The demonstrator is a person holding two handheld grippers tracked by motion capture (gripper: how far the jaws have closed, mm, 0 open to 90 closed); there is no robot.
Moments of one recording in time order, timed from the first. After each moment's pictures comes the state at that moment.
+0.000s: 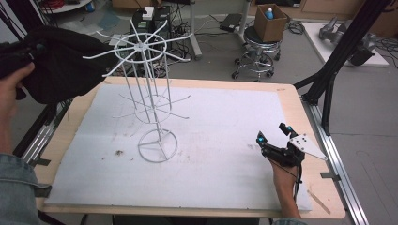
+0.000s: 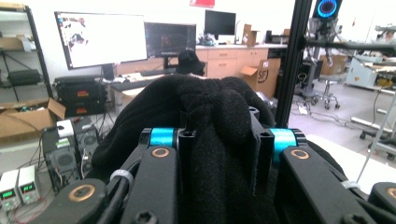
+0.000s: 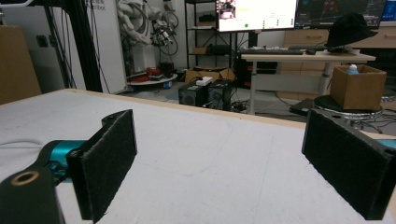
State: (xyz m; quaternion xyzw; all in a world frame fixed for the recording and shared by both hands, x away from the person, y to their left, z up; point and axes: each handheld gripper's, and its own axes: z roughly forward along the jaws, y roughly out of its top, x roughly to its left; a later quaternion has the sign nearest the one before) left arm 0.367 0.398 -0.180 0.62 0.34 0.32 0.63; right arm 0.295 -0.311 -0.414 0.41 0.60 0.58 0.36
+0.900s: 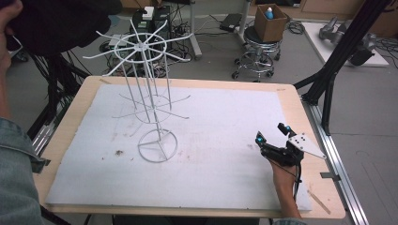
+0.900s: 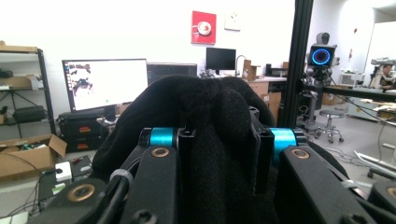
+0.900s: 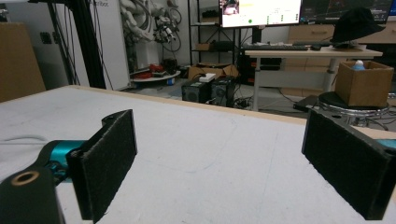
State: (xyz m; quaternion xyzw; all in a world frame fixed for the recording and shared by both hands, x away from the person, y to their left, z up) left arm 0.387 0.360 -0.076 0.58 0.32 0.35 0.66; right arm 0.298 -0.310 -0.415 0.41 0.61 0.58 0.35
